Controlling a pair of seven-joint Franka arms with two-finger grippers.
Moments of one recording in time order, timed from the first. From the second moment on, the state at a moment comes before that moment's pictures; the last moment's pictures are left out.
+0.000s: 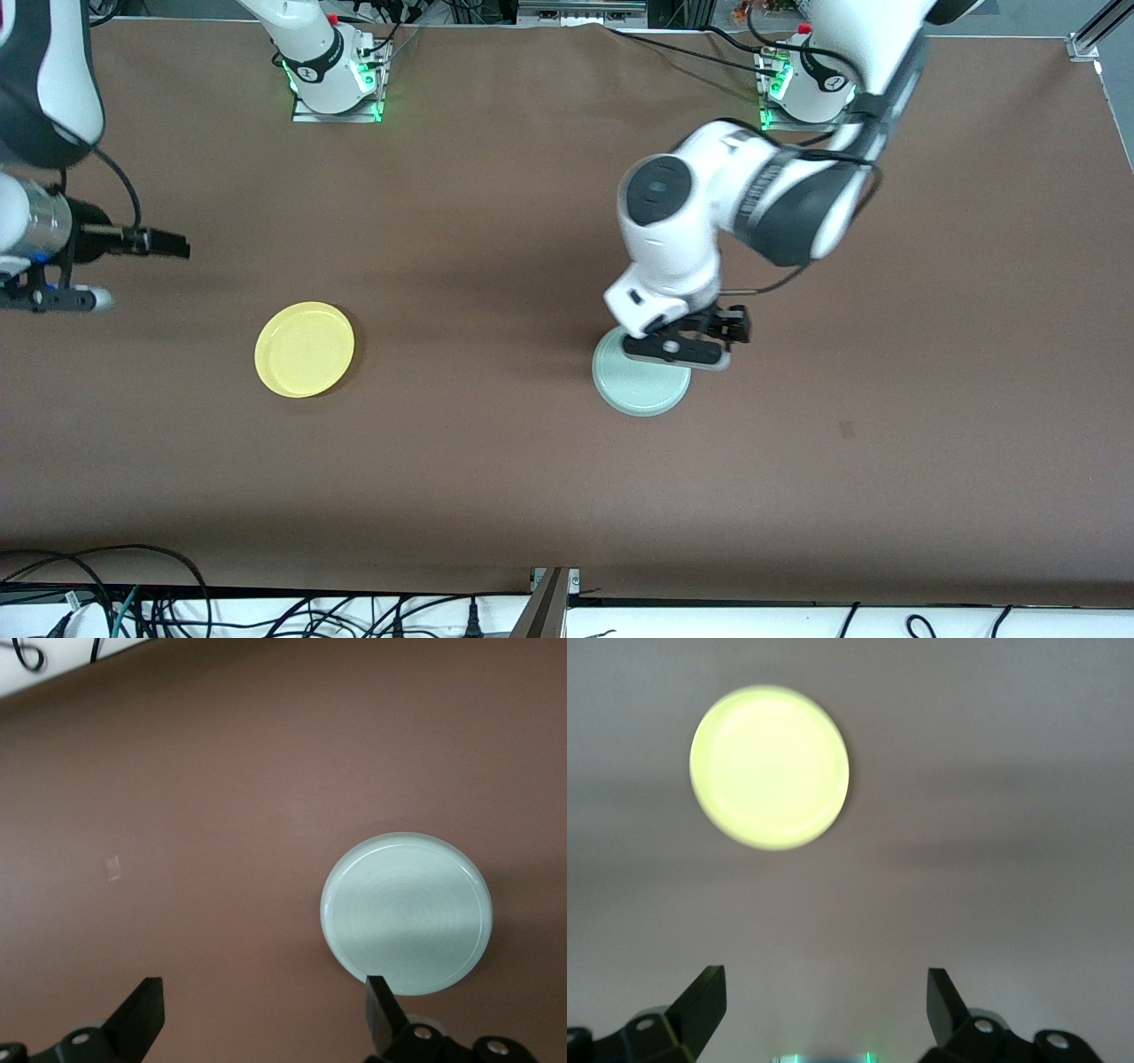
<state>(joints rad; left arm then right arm) -0.29 0.61 -0.32 -1.23 0.40 1.74 -0.50 -0.04 0.25 -0.03 -1.62 -0.03 1.64 -0.01</state>
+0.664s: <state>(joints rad) -0.06 0.41 -0.09 -1.33 0.00 1.70 -0.18 -0.10 0.54 -0.03 -1.71 0.10 2.05 -0.05</state>
